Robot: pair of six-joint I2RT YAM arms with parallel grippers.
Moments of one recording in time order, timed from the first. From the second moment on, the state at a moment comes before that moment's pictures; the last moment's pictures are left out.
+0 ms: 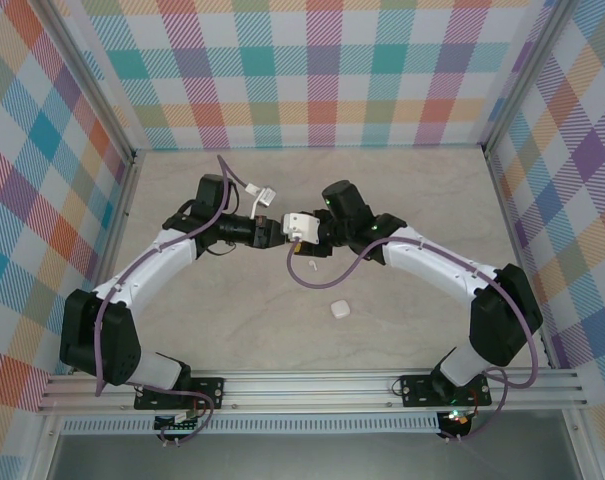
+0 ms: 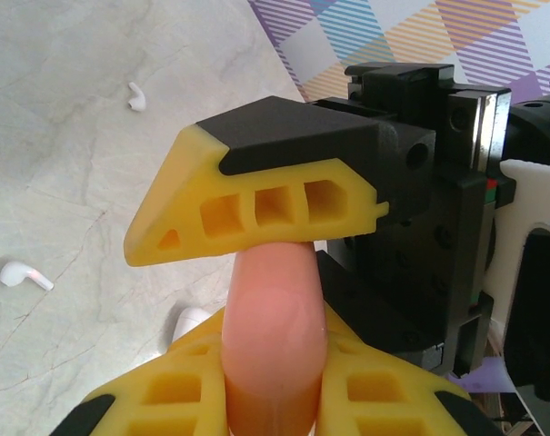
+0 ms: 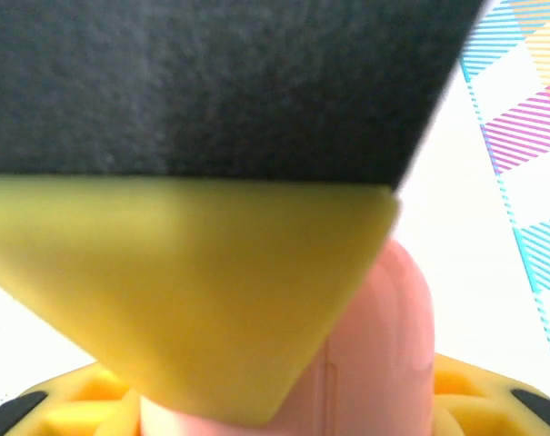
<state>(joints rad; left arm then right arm) -0.35 1.43 1.09 -0.40 0.96 -0.29 0.74 1.56 1.22 -0.34 -0.31 -0.84</state>
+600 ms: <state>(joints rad) -0.32 1.32 1.00 -0.37 0.72 -0.33 0.74 1.61 1.31 -0.37 -0.31 -0.81</state>
